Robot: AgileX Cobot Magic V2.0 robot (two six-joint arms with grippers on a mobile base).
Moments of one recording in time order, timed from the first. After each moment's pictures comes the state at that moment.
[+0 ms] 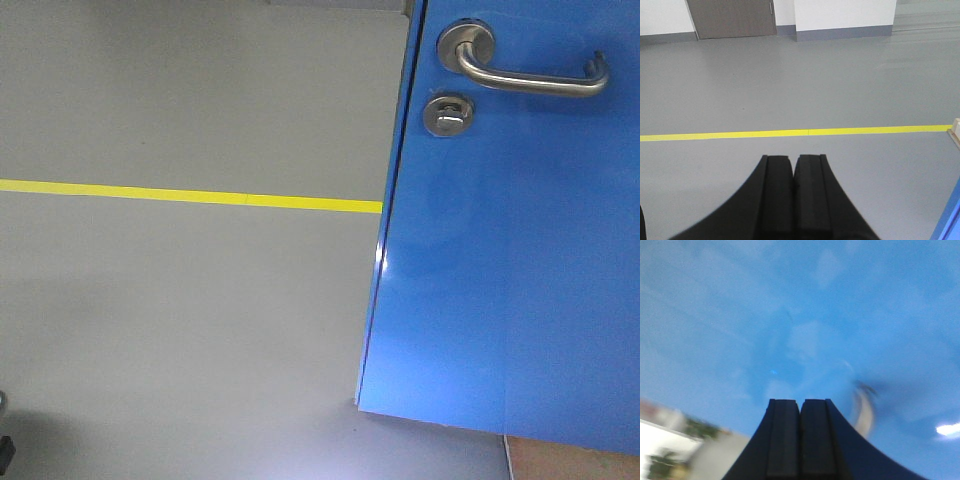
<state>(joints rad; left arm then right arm) -0.03 -0.01 0.03 0.00 0.37 0.03 -0.34 0.89 -0.93 0.90 0.58 -0.02</state>
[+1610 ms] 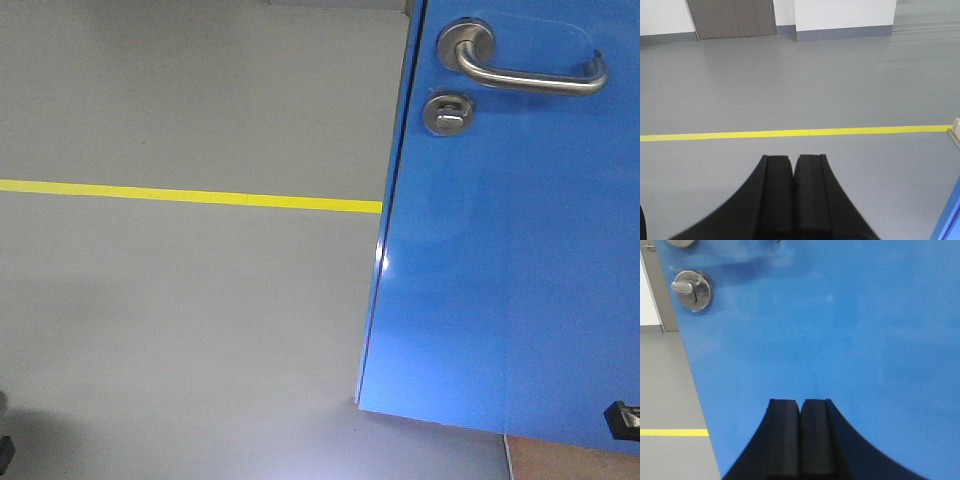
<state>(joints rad) -0.03 -0.01 0.03 0.00 0.37 0.03 -0.05 0.00 0.03 0.20 0.17 -0.18</state>
